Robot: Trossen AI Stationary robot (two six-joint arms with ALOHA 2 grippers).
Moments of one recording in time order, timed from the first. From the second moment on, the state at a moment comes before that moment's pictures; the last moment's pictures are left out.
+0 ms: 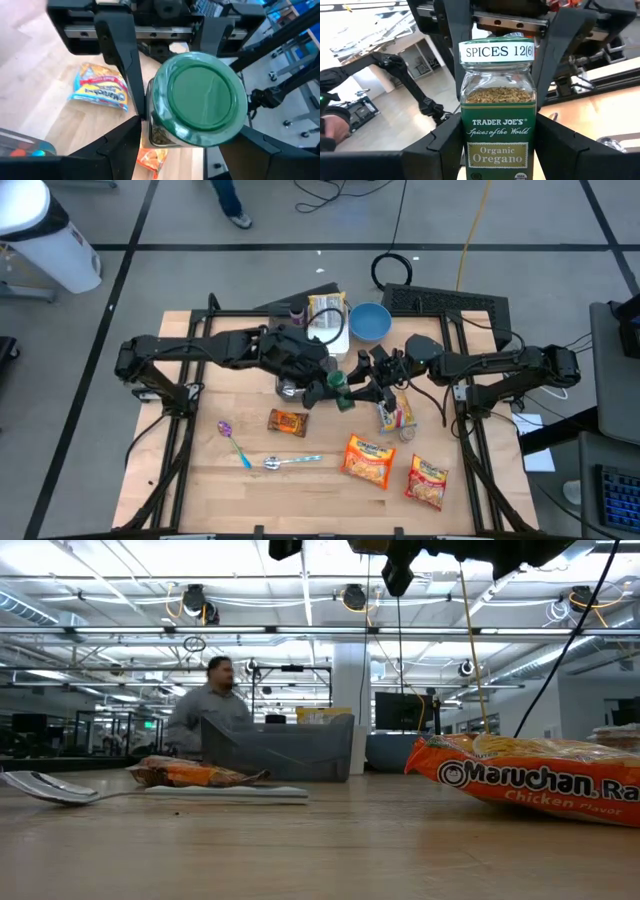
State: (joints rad) left arm 0.02 1.58 1.59 -0.51 0.22 -0.55; right arm -0.10 1.24 0.79 0.50 -0.47 0.46
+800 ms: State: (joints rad) left arm 0.05 1.56 1.59 -0.41 0.18 -0.47; right arm -0.10 1.24 0.79 0.47 -0.47 0.45
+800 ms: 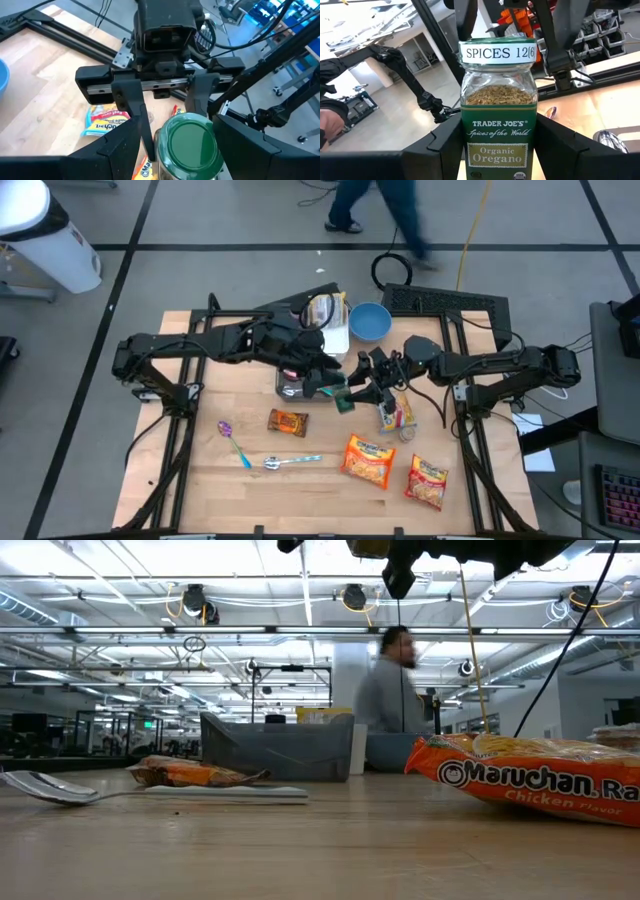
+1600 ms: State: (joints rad) left arm 0.05 1.57 1.59 -0.48 0.19 -0.44; right arm -0.12 1.24 0.79 0.49 -0.46 0.46
